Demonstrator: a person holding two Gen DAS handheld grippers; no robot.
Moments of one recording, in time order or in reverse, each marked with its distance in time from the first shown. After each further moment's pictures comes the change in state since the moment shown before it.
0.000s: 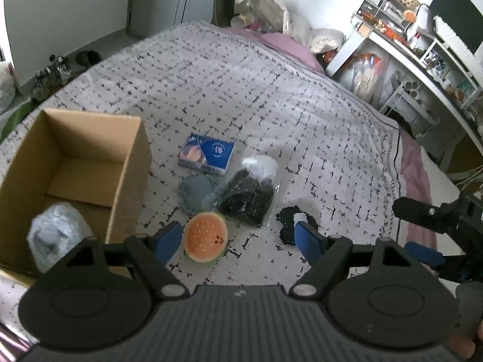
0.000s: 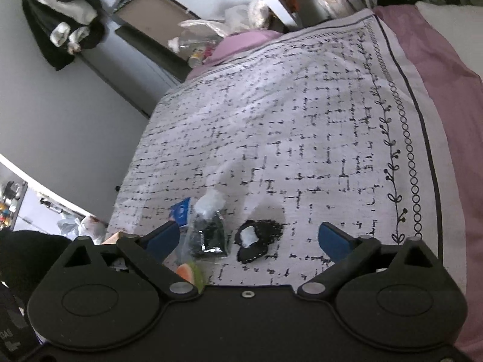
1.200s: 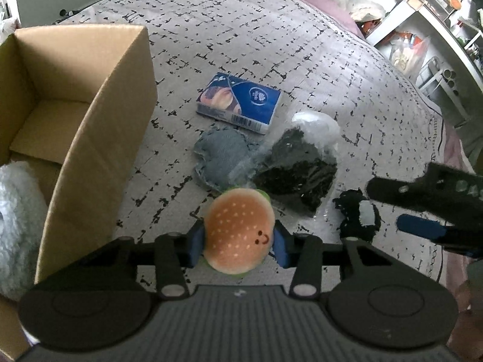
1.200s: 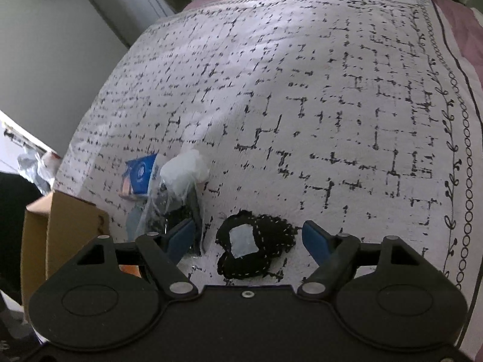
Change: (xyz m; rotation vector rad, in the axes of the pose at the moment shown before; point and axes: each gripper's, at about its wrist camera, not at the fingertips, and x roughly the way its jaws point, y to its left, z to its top) left arm 0.096 0.031 -0.013 -0.087 0.117 0.045; right arm 0.116 0.036 -0.008 -0.234 0.190 -0.146
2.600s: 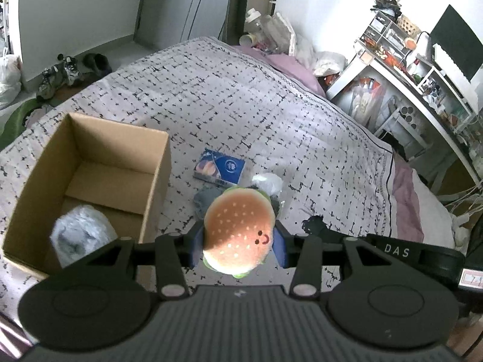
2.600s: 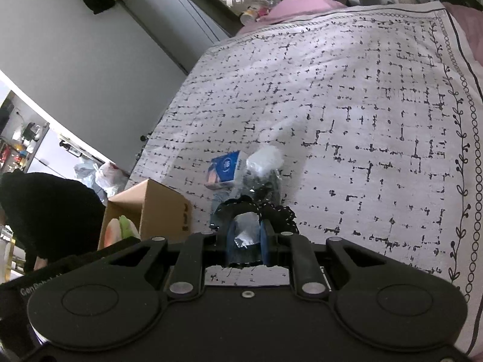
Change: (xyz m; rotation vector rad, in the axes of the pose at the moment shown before) left arm -0.136 0.002 0.001 0.033 -0.183 -0.083; right arm -0.083 0.015 -0.032 0.032 -0.090 0.237
